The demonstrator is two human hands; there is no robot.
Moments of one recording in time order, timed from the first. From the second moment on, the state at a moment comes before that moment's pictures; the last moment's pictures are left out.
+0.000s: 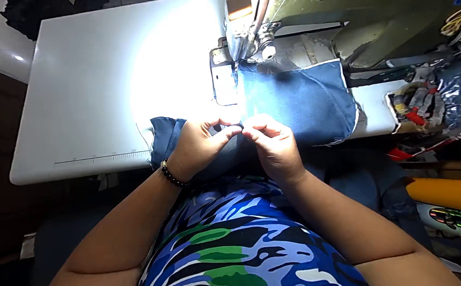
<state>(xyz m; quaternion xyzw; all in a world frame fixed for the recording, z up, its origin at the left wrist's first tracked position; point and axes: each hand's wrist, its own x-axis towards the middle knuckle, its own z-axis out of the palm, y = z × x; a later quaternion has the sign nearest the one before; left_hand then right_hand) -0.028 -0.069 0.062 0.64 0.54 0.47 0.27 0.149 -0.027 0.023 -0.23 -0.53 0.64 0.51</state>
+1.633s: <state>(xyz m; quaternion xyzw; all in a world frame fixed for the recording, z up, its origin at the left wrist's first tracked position) -0.012 -0.063 0.102 0.75 0.55 0.38 -0.06 0.159 0.120 -0.001 -0.22 -0.91 0.19 0.28</state>
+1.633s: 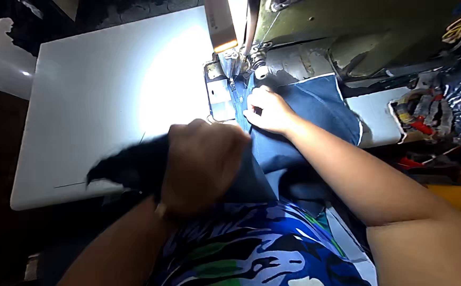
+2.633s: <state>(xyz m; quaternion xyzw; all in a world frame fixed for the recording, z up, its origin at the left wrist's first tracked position) -0.036 0.049 0.015 0.70 0.64 0.30 0.11 0.161 0.113 -0.006 -0.24 -0.90 0.20 0.29</state>
